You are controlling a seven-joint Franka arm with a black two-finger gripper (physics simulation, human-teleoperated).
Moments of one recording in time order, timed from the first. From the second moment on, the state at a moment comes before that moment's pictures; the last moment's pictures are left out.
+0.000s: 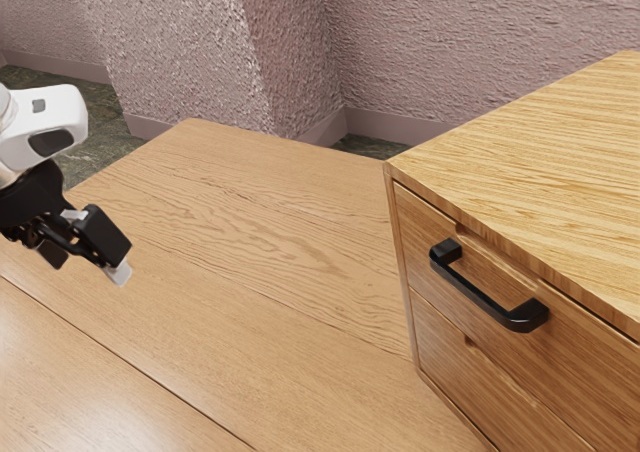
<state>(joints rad) 0.11 -0.67 -0.03 -2.05 0.05 1.60 -0.12</state>
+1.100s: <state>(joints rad) 0.10 -0.62 -0.11 -2.05 -0.03 1.68 0.56</state>
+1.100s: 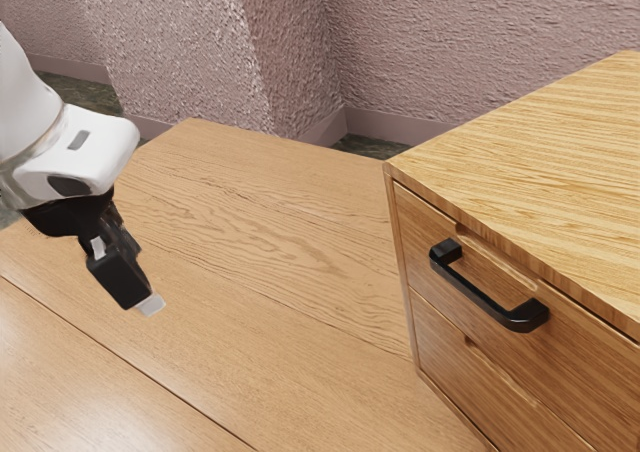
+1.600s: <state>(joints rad) 0.06 -0.43 -0.20 -1.93 0.00 1.87 1.22</state>
